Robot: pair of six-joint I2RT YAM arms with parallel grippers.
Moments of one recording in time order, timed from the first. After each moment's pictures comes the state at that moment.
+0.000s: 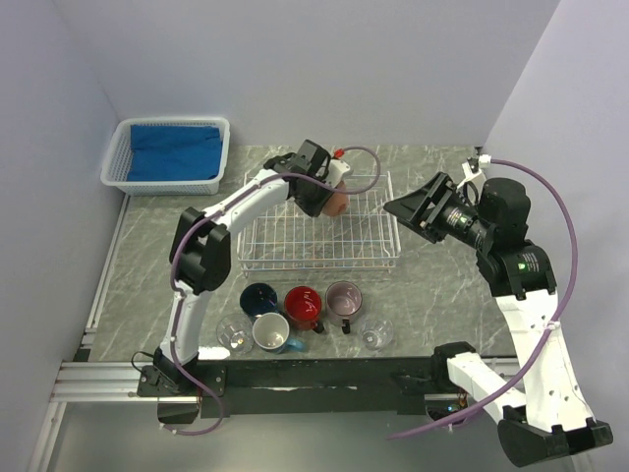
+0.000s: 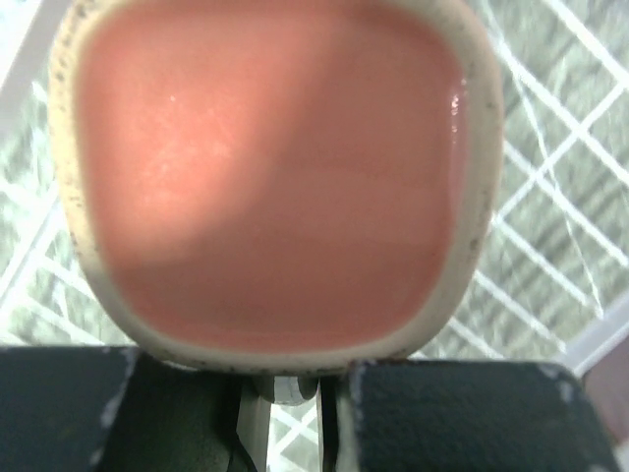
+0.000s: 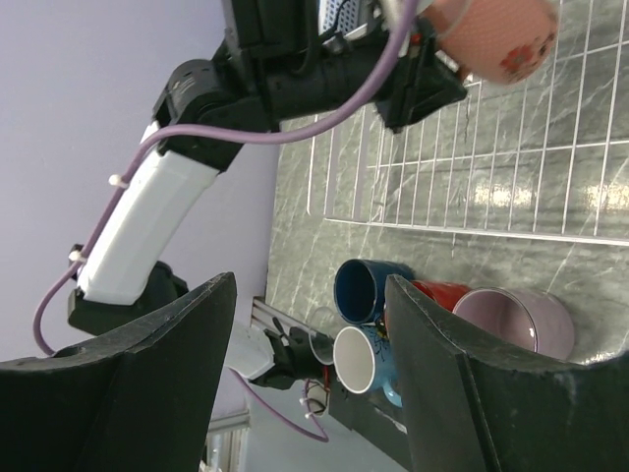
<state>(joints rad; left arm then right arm) -0.62 2.15 1.95 -0.78 0.14 0.22 0.16 0.88 1.22 -0.69 -0.48 0.86</state>
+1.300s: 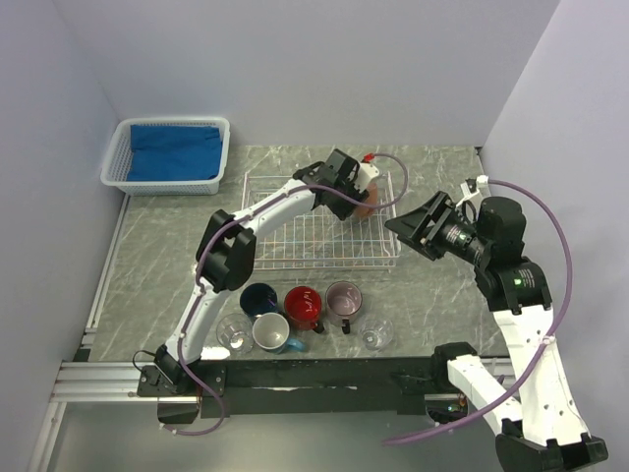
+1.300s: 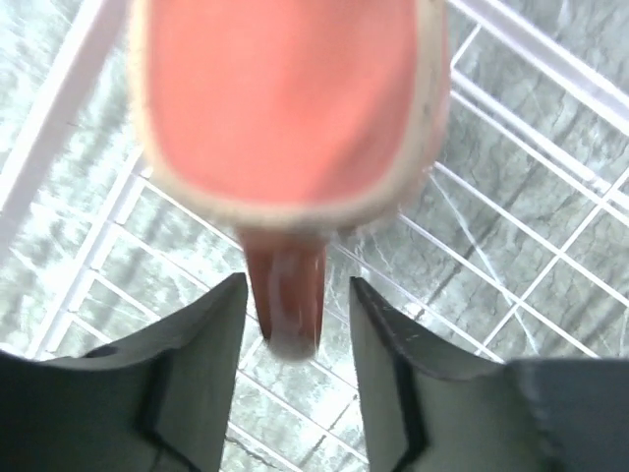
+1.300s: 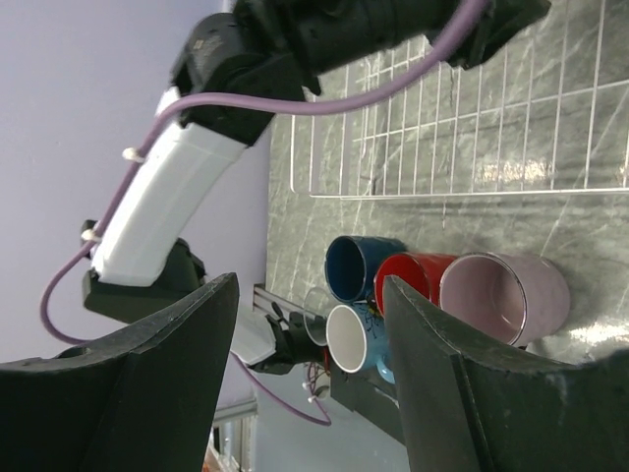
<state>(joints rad) -0.73 2.34 2.11 -0.60 0.08 0.23 0.13 0.79 1.09 -0.70 -0.52 0.88</state>
